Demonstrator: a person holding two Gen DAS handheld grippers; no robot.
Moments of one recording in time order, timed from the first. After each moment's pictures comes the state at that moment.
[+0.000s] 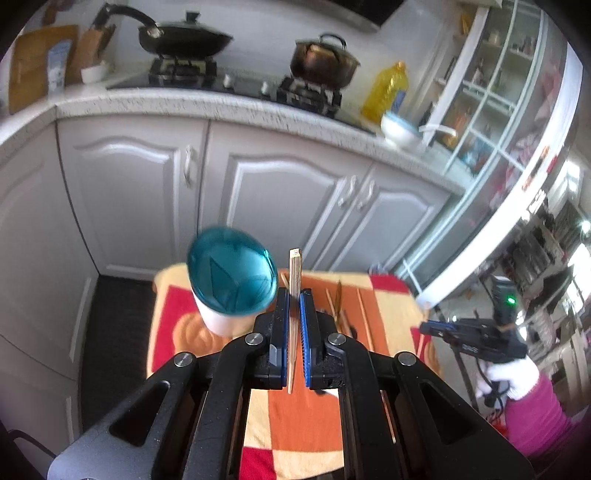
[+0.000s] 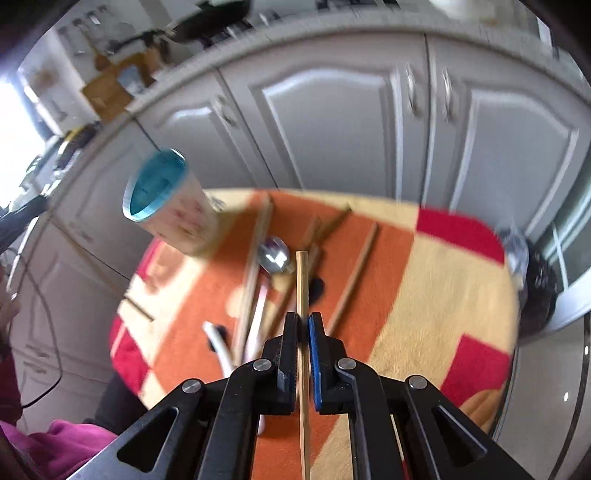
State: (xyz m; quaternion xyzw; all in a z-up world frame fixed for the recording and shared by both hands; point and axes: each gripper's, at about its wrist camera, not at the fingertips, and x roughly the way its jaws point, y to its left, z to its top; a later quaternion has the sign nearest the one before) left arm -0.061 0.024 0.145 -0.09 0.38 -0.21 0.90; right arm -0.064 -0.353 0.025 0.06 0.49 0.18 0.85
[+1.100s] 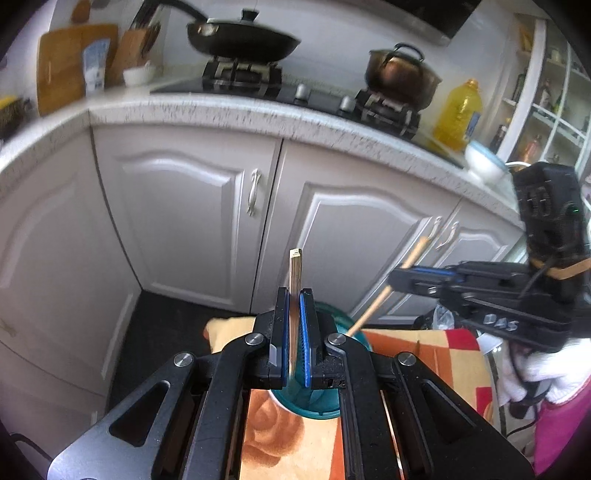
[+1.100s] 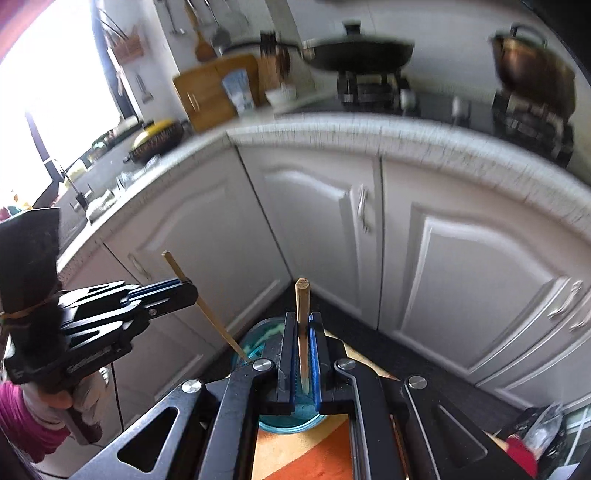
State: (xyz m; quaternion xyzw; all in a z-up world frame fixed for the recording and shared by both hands) left arm 0.059 0.049 0.109 -0.08 0.38 -0.09 0.92; right arm 0.112 -0.144 0.118 -0.01 0.42 0.34 0.84
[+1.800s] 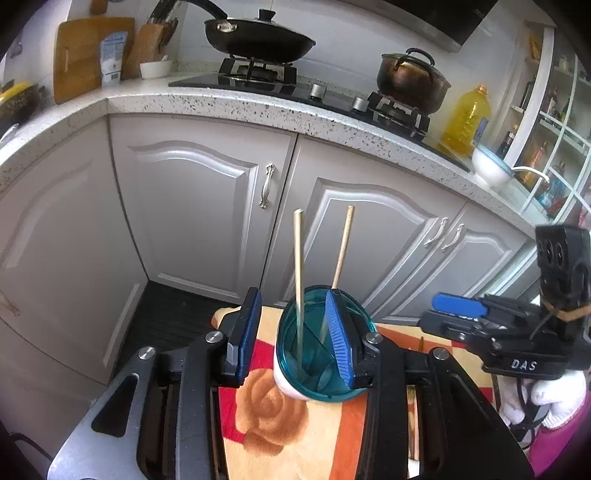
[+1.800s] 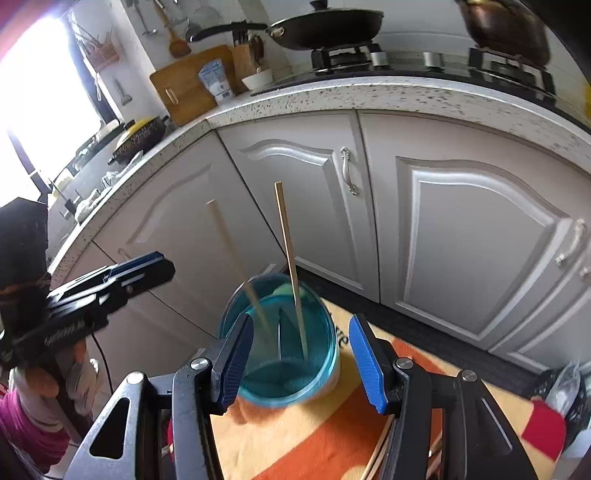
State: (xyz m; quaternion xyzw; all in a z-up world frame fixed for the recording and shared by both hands) left arm 0.032 0.059 0.112 -0.10 0.38 -0.08 0.92; right arm 0.082 -0.172 0.092 0.03 0.44 0.32 0.84
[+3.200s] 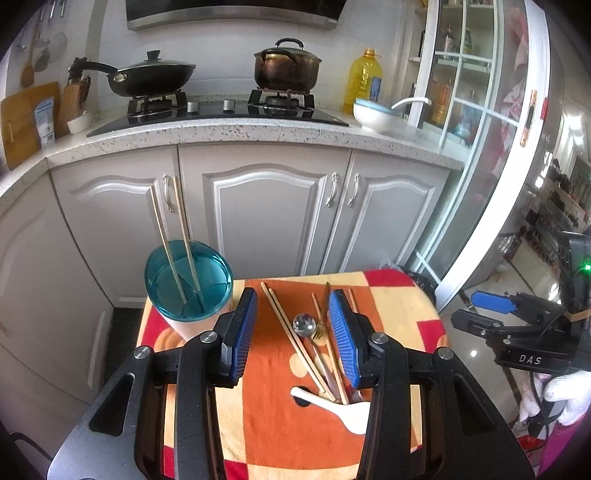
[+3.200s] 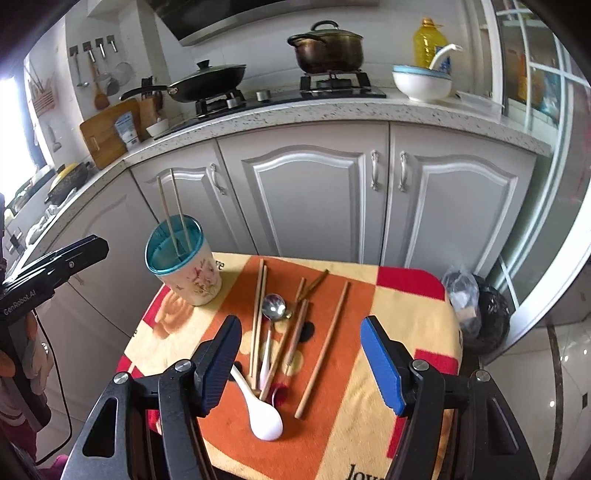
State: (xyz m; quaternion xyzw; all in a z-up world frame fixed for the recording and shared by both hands) left arm -0.097 -0.084 0.125 0.00 0.34 -0.19 0.92; right arm -0.132 -0.341 0.106 0.05 0.41 0.09 0.91
